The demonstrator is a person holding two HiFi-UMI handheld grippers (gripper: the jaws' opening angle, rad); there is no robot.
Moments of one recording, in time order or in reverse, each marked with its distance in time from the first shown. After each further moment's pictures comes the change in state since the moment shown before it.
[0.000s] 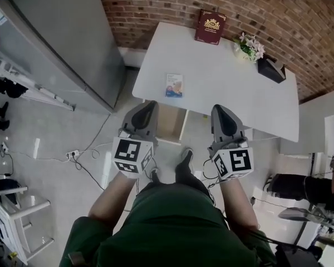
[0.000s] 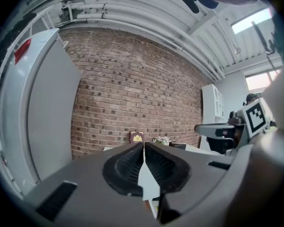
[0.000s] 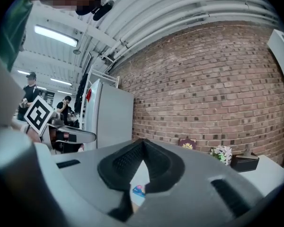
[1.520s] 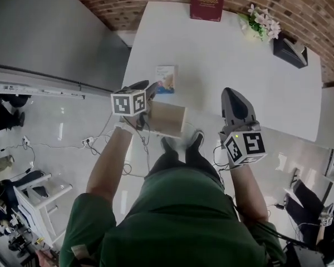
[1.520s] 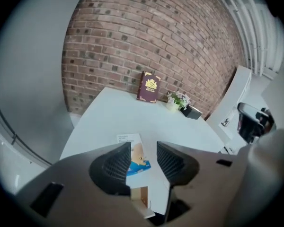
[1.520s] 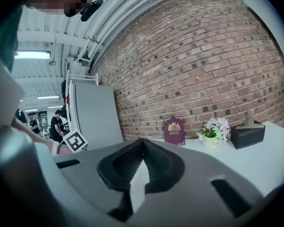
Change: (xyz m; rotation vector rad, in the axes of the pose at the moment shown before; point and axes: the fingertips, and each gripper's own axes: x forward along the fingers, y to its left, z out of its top) left arm 0.201 0.060 -0.194 -0.269 0.682 0.009; right arm 0.075 -0.166 -0.091 0.256 0.127 0.000
